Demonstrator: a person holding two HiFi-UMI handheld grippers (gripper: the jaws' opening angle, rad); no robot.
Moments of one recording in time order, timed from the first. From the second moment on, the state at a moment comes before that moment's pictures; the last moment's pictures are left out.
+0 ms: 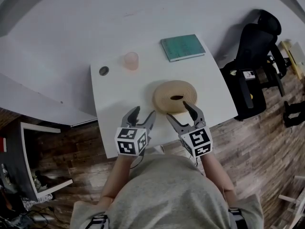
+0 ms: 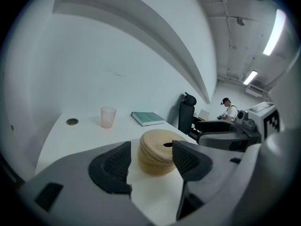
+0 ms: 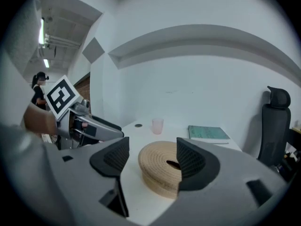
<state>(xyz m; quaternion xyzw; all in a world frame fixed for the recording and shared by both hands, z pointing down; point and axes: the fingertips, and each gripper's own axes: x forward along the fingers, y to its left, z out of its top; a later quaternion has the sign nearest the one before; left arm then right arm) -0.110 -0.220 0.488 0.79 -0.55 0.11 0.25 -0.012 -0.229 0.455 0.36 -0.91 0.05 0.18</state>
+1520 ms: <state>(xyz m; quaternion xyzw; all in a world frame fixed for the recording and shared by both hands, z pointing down) -0.060 -0.262 0.620 0.85 -0.38 0.28 0.24 -0.042 -0.243 0.574 0.19 -0.85 -0.09 0.48</state>
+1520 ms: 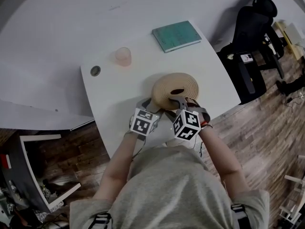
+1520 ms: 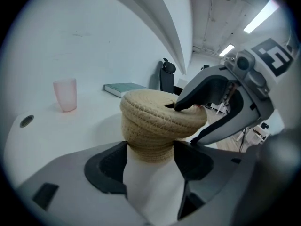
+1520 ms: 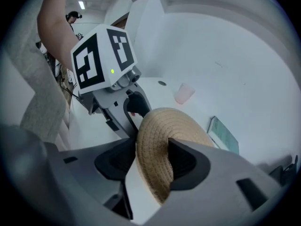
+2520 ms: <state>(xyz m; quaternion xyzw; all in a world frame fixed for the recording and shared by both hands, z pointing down) -0.060 -0.267 0.620 0.85 -0.39 0.28 0.23 -0.039 -0.243 0.557 0.19 -0.85 -0.10 0.48</state>
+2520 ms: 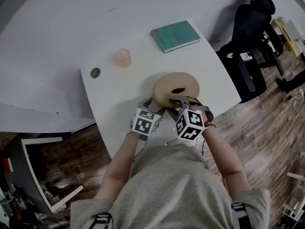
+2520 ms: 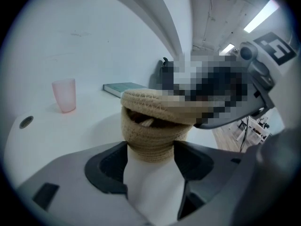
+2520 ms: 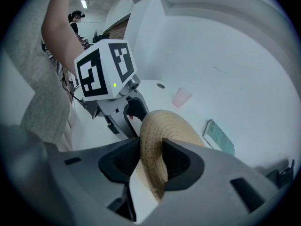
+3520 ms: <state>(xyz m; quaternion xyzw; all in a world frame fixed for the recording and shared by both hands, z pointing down) -0.057 -0.263 0.616 0.85 -0.38 0.28 0.24 -0.021 -0.270 0.488 0.26 -0.87 -0.10 0.41</state>
